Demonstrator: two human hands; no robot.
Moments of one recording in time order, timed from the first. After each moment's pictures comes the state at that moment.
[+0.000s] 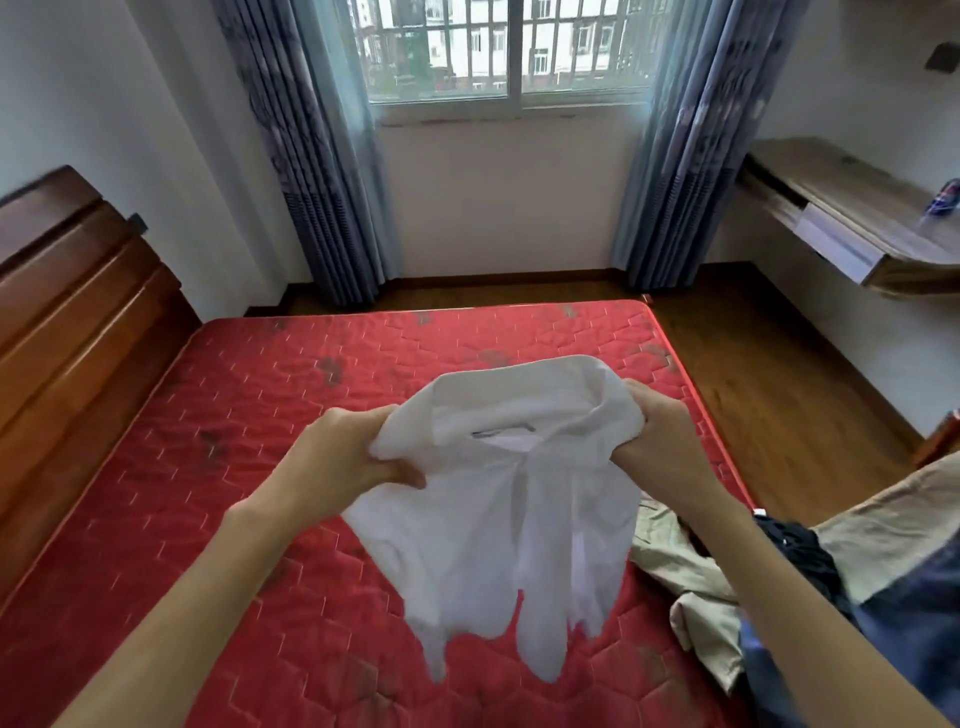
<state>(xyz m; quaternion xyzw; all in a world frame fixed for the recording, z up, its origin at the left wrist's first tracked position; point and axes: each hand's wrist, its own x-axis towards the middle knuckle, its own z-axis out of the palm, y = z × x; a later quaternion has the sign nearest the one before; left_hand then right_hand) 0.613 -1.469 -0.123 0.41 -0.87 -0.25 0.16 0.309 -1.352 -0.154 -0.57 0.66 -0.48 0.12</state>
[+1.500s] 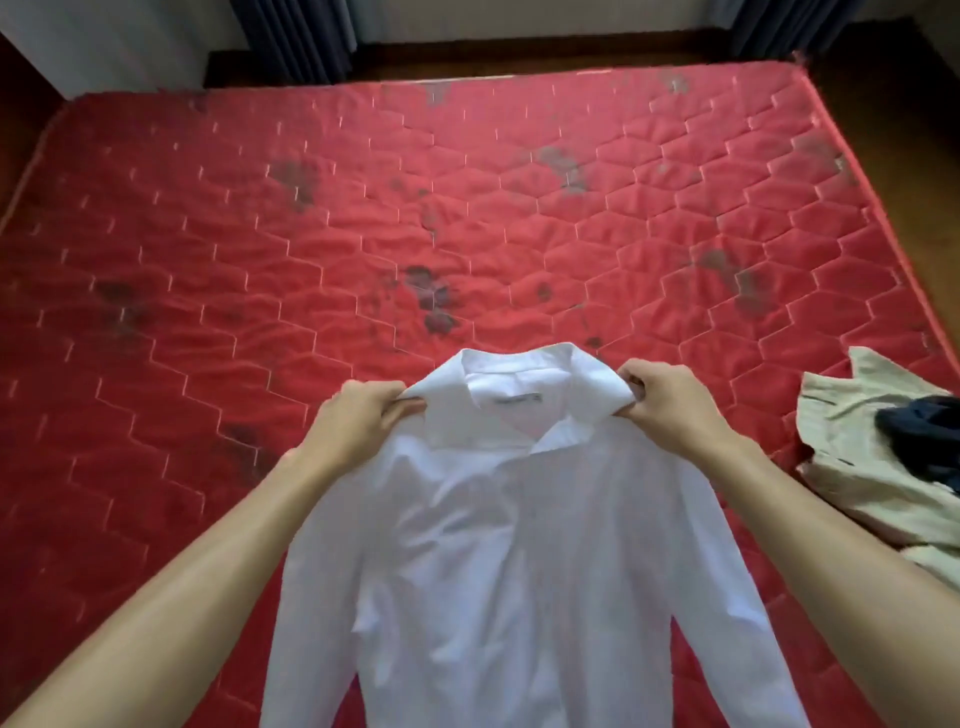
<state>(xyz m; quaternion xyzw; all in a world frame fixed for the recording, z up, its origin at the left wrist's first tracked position) 0.682 -1.714 -0.578 0.50 -0.82 -0.29 0.03 0.359 -1.571 -0.562 -0.51 0.81 -0.15 0.24</state>
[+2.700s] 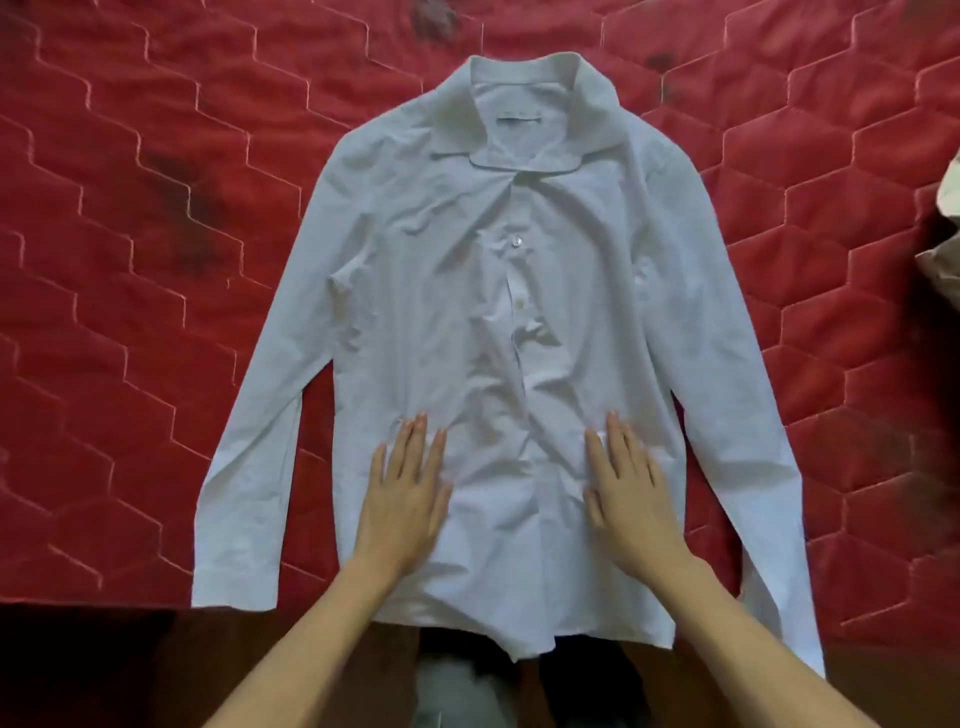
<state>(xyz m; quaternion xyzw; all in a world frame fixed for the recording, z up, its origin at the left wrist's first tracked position) 0.765 -1.356 -0.823 0.47 -0.85 -0.17 -0.14 0.491 -1.272 -0.795 -0.57 0.76 0.07 0.31</state>
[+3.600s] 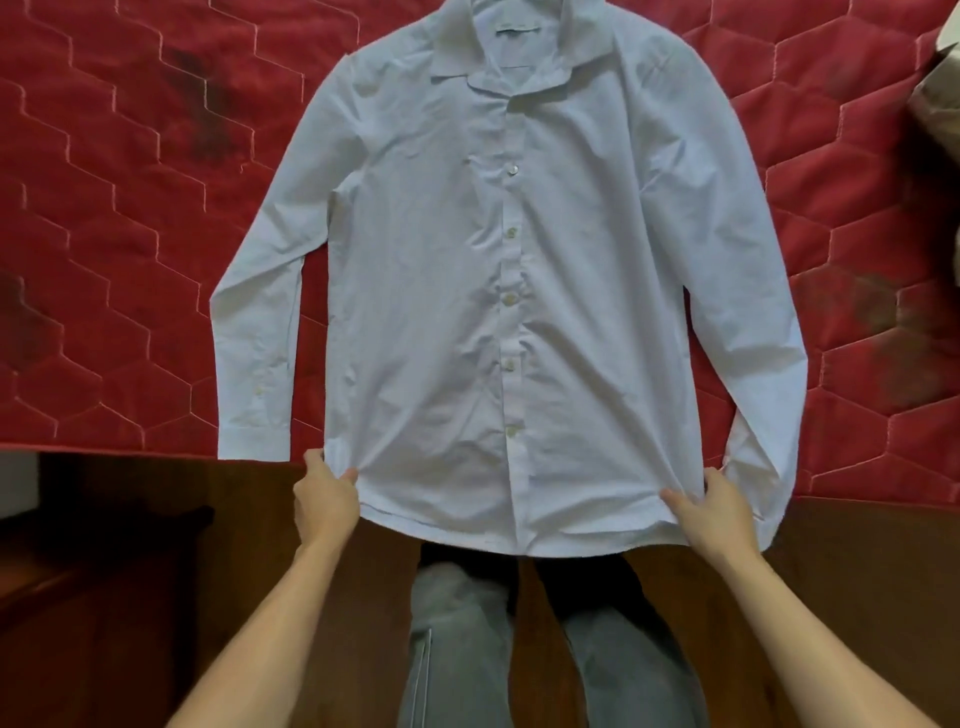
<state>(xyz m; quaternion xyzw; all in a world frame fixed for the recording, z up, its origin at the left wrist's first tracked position) 0.835 -1.223 -0.760 0.84 -0.45 -0.28 -0.12 0.457 -1.086 -0.760 -0.17 0.85 -0.07 0.49</state>
